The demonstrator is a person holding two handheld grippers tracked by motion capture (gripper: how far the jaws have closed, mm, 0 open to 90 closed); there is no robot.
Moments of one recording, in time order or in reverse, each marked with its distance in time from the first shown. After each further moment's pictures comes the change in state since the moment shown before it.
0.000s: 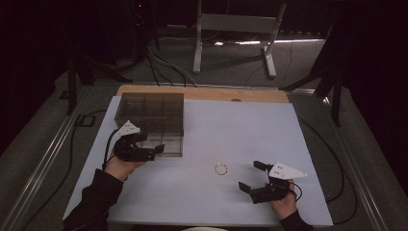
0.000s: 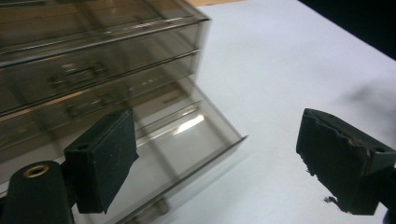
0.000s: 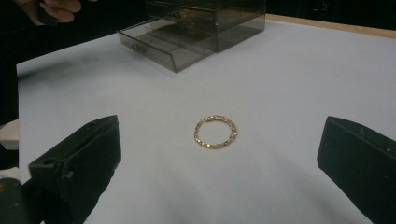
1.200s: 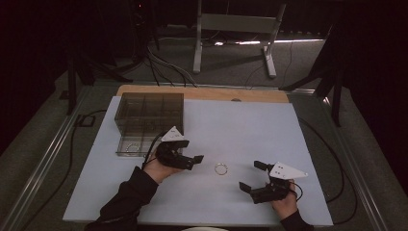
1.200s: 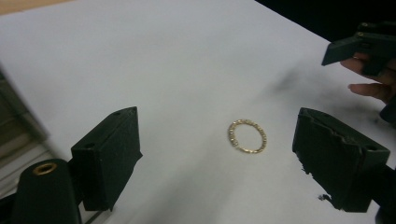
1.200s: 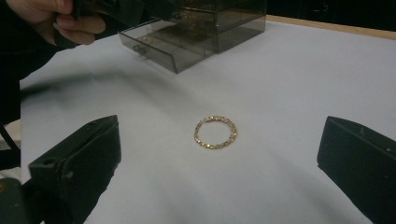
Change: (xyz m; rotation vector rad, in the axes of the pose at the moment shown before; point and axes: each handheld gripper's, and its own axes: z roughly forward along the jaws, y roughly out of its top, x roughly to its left) left arm -0.078 0.014 0.073 0.057 -0.218 0.121; right arm -0.001 0.000 -0.001 -0.002 0.004 0.003
